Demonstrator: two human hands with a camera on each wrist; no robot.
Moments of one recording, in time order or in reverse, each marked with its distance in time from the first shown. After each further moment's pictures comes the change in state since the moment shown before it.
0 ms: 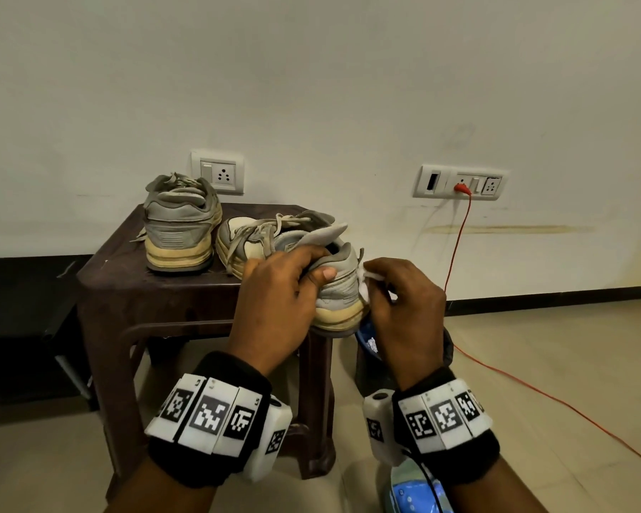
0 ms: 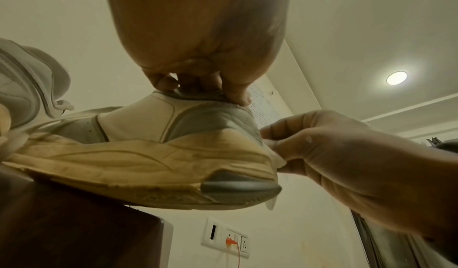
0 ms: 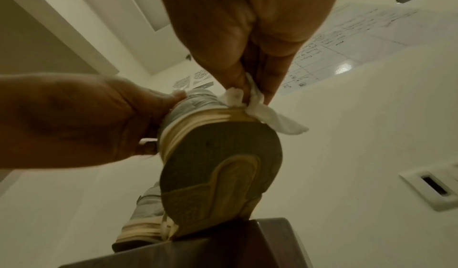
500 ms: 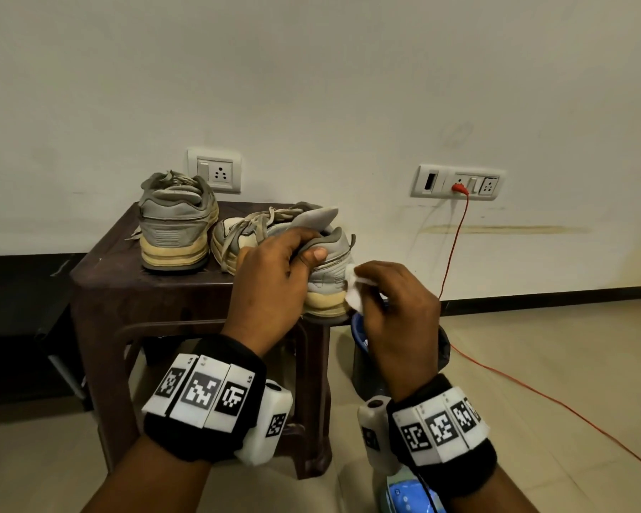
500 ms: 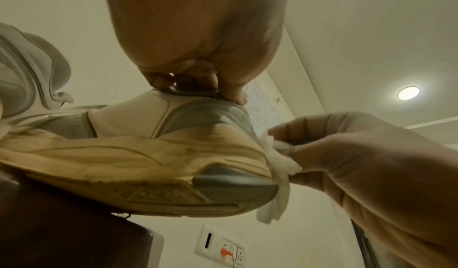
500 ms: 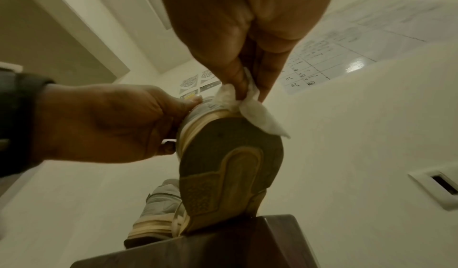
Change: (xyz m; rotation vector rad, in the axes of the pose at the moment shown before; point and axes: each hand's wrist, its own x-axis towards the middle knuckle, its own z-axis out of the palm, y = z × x) left_hand 0.016 0.002 -0.003 -0.101 0.044 -0.064; right_hand -0.007 -0.003 0.000 0.033 -0.025 -0.059
